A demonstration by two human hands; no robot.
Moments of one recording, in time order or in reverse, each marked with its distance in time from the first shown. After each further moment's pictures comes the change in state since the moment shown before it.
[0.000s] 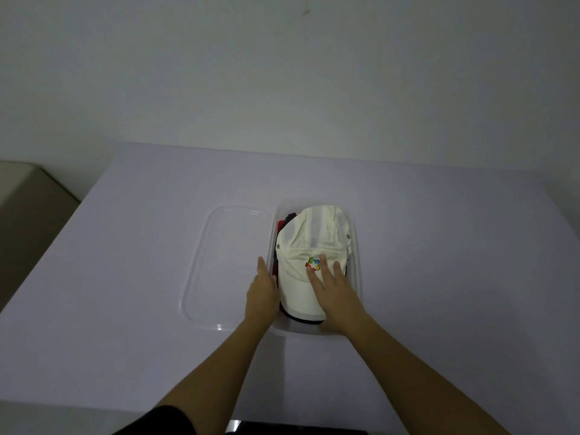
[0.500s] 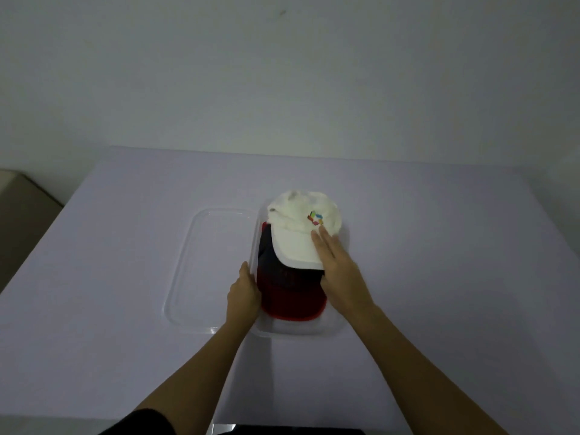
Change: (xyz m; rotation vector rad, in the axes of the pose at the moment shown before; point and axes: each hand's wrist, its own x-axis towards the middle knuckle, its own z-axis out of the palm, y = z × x) left_hand -0.003 0.000 0.000 0.039 0.033 0.017; right_hand -0.018 0.027 -0.043 0.455 0.647 -0.023
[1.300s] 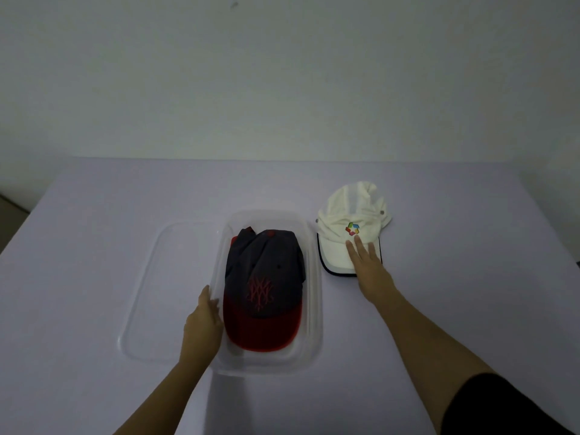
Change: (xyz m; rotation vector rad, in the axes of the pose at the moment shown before) left_hand 0.010 -0.009 0.017 0.060 0.064 -0.023; right_hand 0.024 0.199 0.013 -0.325 -0.309 0.238
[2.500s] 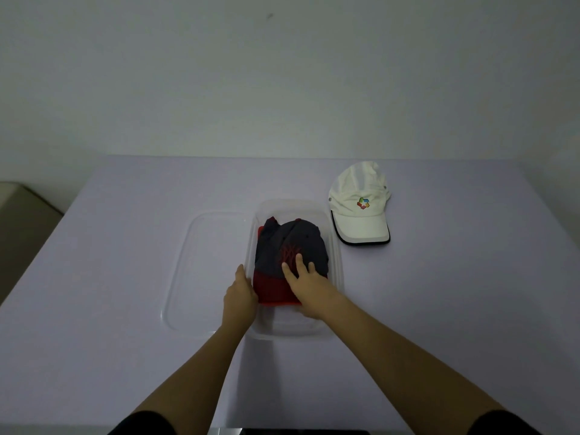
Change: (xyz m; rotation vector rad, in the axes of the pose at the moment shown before) left_hand -0.010 0.012 -0.016 -0.027 -0.064 0.001; right_hand -0.066 -0.196 -0.032 -0.130 -0.387 -0.295
